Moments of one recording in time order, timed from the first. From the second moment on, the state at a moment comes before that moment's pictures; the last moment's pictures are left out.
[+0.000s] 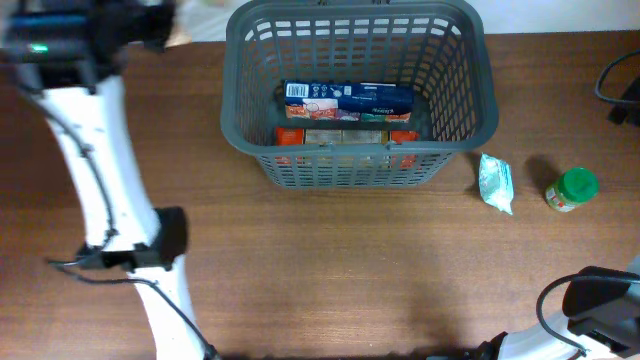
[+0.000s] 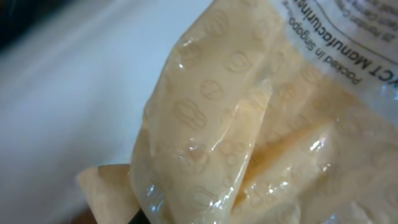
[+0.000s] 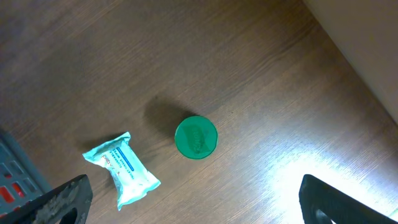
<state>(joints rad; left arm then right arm) -0.02 2.26 3.12 -1.46 0.25 0.58 -0.53 1.80 2.14 -1.44 0.10 0.11</state>
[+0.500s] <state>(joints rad) -0.54 2.25 2.69 -1.25 0.25 0.95 -0.53 1.80 2.14 -1.44 0.10 0.11</state>
